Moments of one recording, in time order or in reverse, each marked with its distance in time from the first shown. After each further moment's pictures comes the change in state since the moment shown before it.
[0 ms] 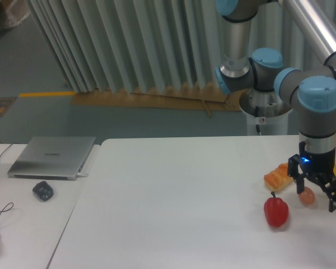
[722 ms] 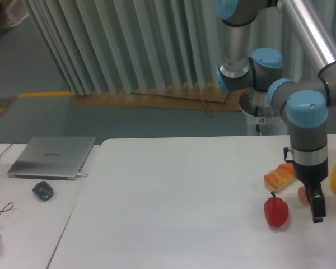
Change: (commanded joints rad) arm -0.095 -0.072 0.035 -0.012 0.159 0.681
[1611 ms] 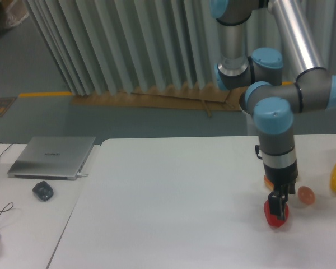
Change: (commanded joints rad) arm 0.009 0.095 -0.103 -0.008 -0.091 0.156
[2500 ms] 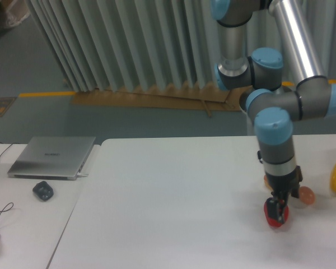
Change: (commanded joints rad) arm -0.113 -0.104 0.025 0.003 0.137 0.204
